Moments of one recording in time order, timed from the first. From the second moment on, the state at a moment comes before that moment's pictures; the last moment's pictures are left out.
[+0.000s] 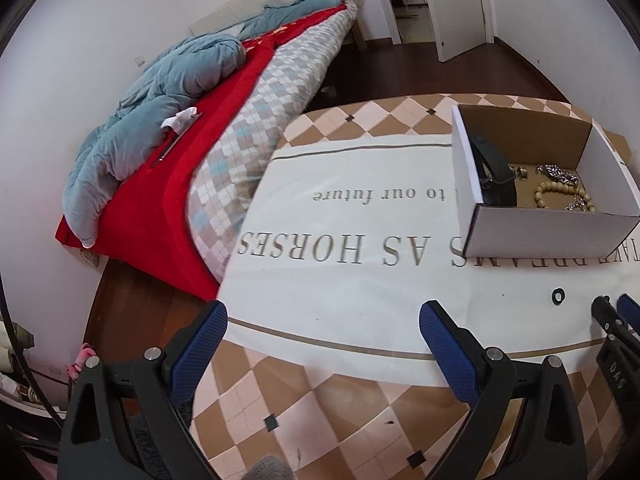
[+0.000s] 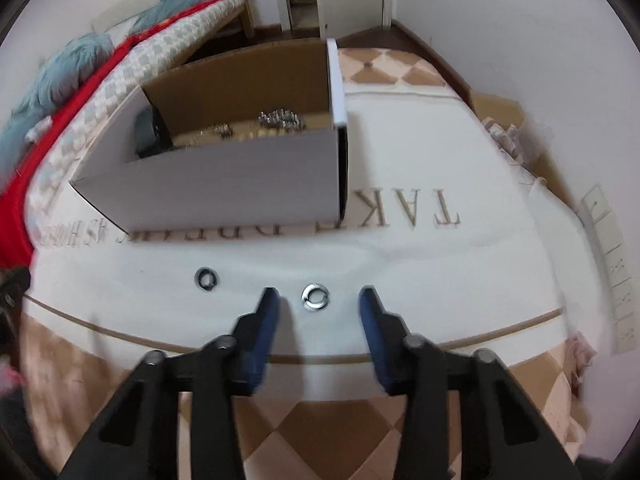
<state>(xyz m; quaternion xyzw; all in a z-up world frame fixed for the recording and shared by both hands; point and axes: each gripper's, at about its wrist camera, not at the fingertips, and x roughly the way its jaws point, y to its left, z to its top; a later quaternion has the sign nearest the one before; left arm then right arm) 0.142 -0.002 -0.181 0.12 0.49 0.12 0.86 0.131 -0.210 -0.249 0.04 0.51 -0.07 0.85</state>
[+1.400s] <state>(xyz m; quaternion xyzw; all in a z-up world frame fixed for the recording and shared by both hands) 0.170 -0.097 -0.136 0.05 0.51 -0.10 0.85 0.113 -0.277 -0.151 0.14 0.44 -0.06 0.89</state>
